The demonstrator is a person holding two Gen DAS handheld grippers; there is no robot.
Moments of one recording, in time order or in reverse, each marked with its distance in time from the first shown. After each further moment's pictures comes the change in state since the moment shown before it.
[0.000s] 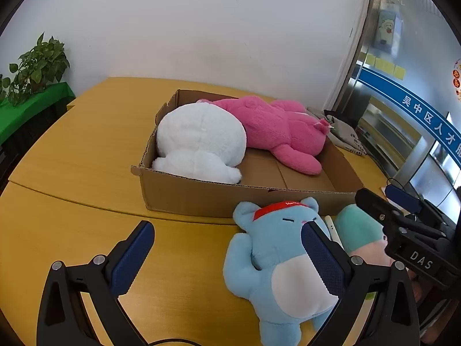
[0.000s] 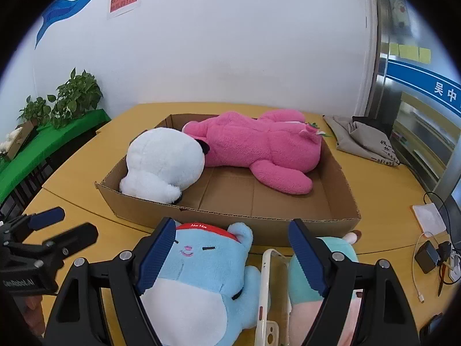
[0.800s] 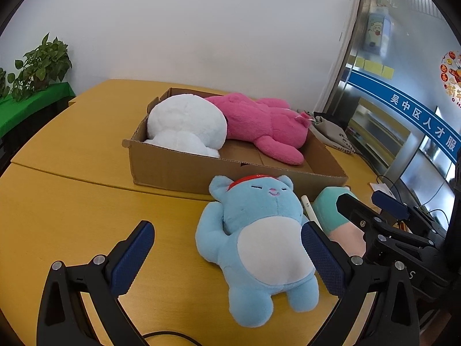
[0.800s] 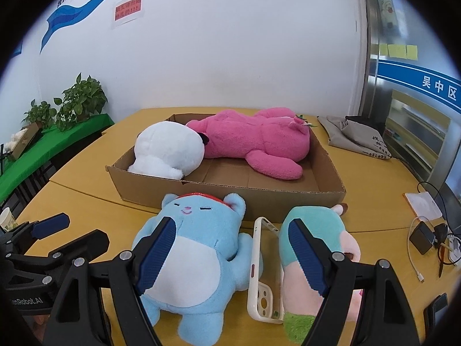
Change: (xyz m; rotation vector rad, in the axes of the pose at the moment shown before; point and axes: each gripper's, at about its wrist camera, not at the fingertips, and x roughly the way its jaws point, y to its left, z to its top) left arm -0.022 -0.027 -0.047 -0.010 -0.037 -0.043; right arm -0.021 -0.010 -0.044 0.005 -0.024 0.009
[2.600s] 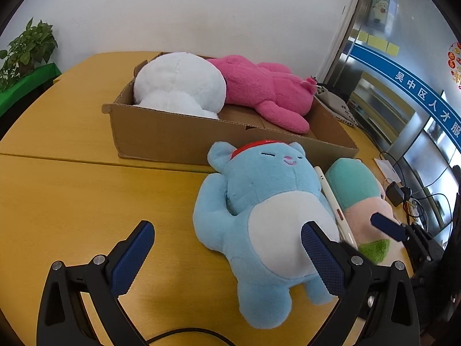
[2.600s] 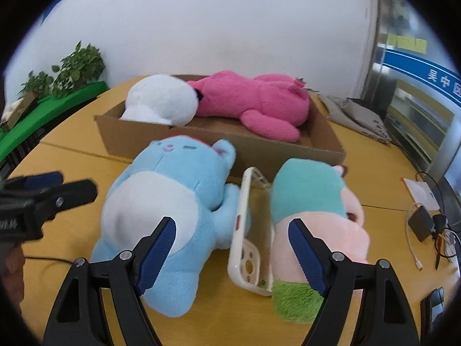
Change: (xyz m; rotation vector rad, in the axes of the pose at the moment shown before) left arm 0.054 0.012 -0.004 0.035 0.175 -0.028; right arm 0.026 -0.001 -0.057 -0.108 0.148 0.037
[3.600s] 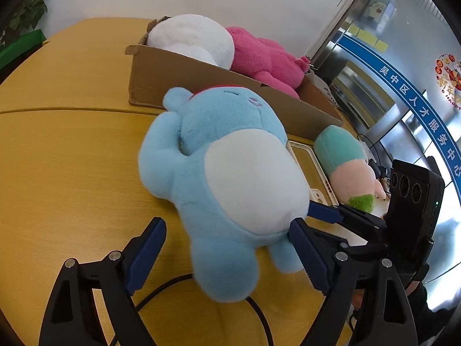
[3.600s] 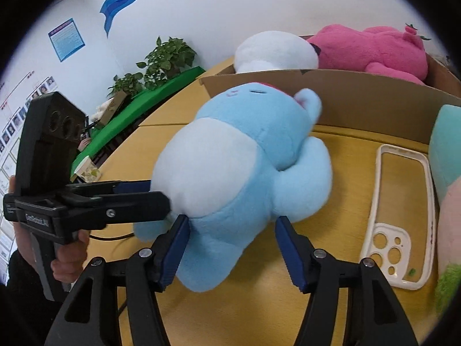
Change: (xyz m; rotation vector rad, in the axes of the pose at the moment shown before) left arm -0.031 0.059 -0.033 -0.058 0.102 -0.147; right arm 0.035 0.035 -0.023 0.089 0.070 0.544
